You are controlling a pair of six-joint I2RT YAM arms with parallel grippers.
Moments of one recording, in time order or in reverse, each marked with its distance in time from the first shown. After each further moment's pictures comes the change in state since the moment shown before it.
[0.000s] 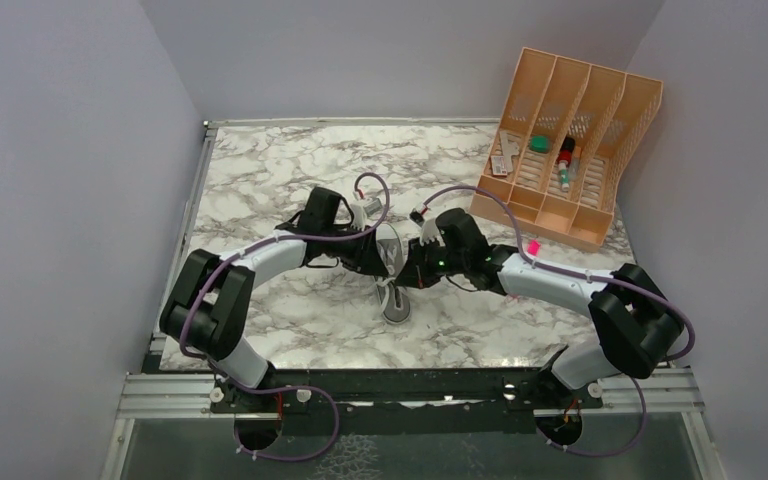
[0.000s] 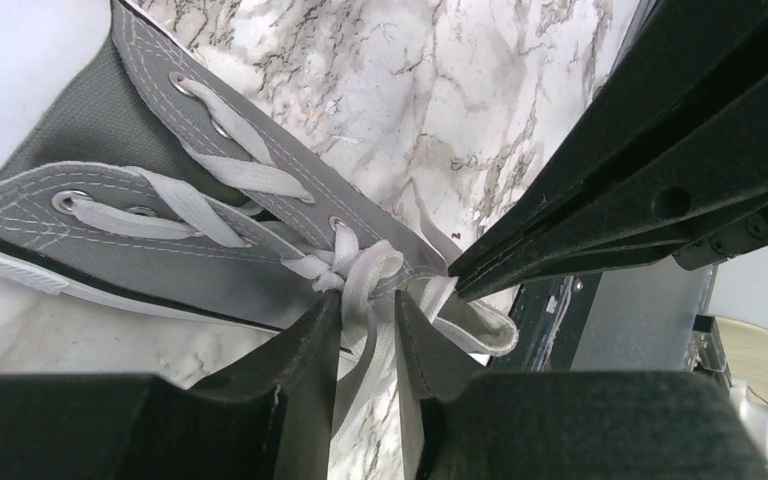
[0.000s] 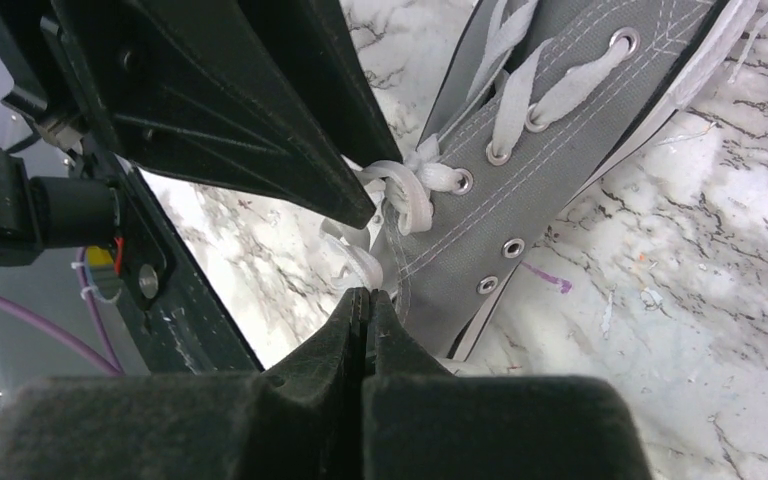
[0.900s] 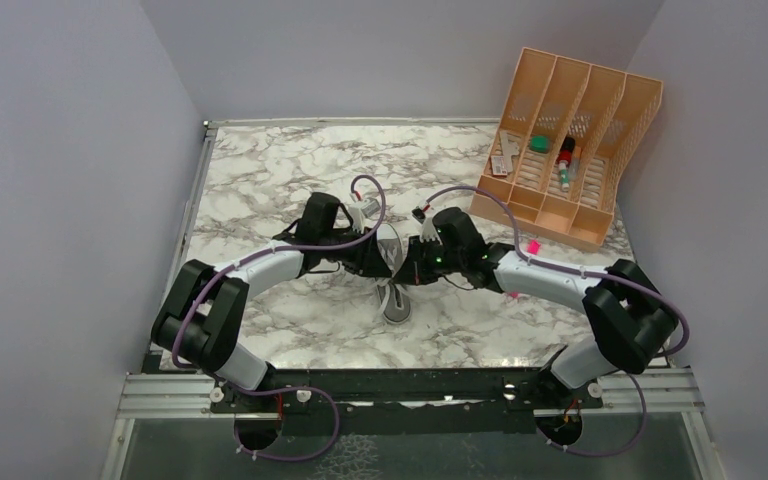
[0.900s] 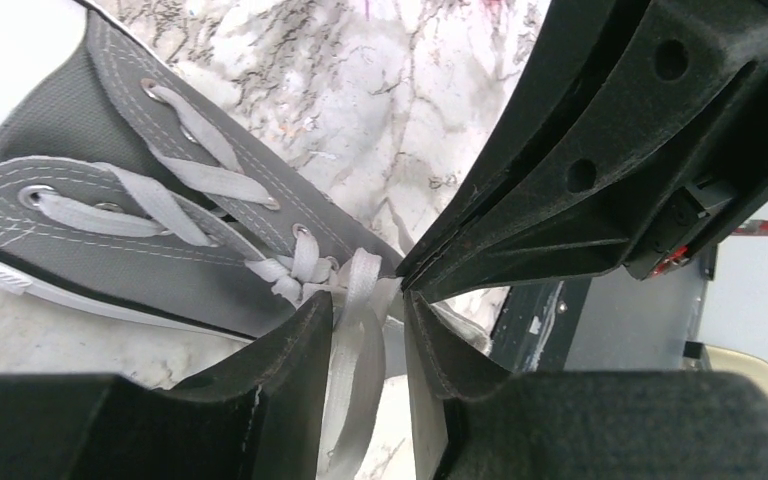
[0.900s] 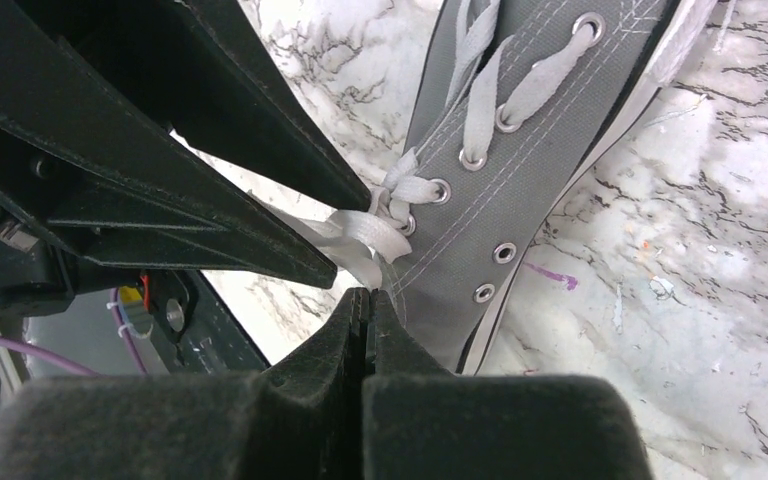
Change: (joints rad) left arm -0.021 -0.079 -0.092 0.141 -0.015 -0.121; right arm 0.000 0.028 0.019 0.003 0.035 0.133
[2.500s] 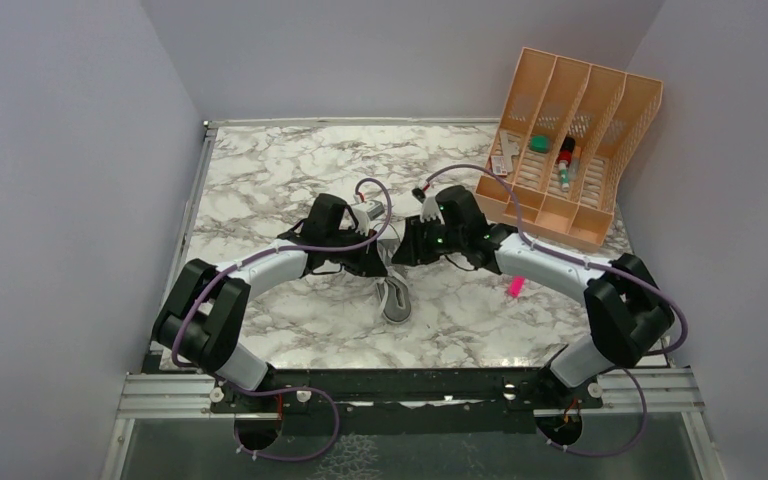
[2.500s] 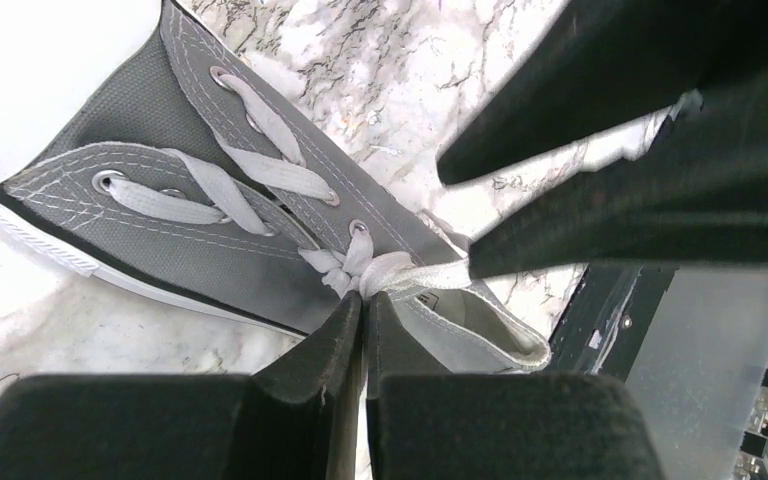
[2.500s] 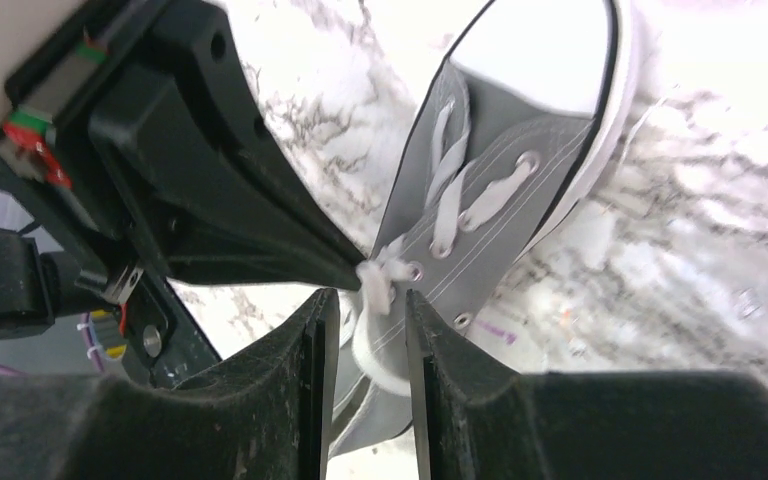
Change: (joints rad) left arm -0.038 0.006 0.023 -0.073 -0.162 0.078; right arm -0.051 0.025 0.124 -0.093 0.007 -0.113
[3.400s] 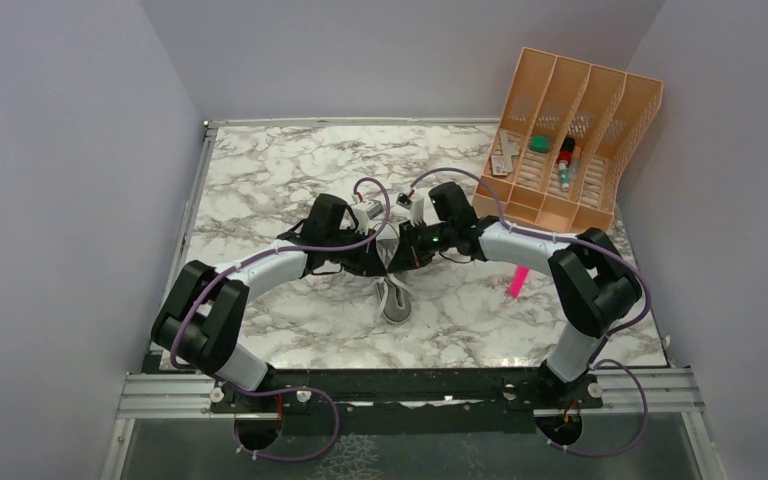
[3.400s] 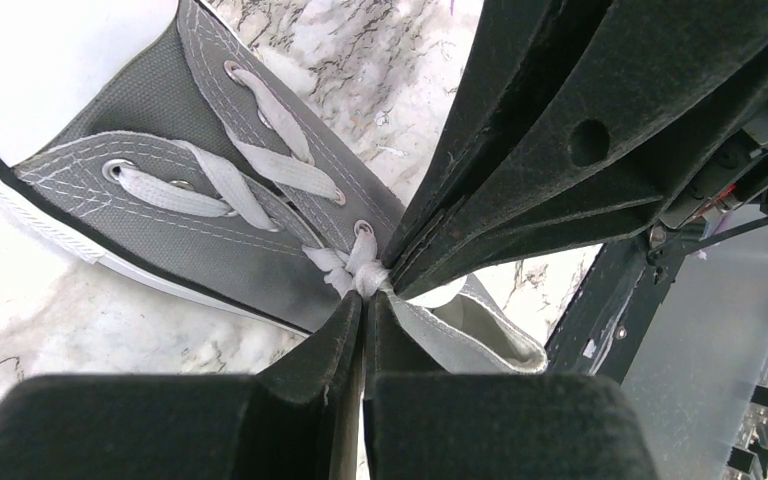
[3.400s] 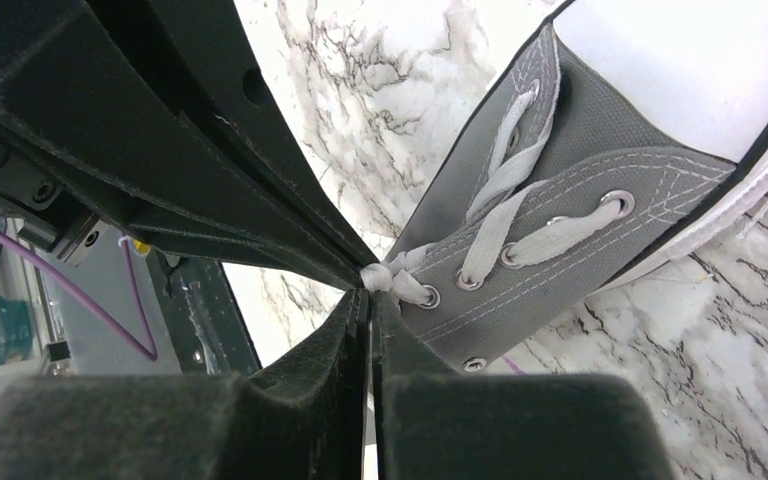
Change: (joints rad) left arm -0.005 -0.010 0.000 -0.010 -0.030 -0.038; right arm -0.070 0.208 0.085 0.024 -0.352 -0.165
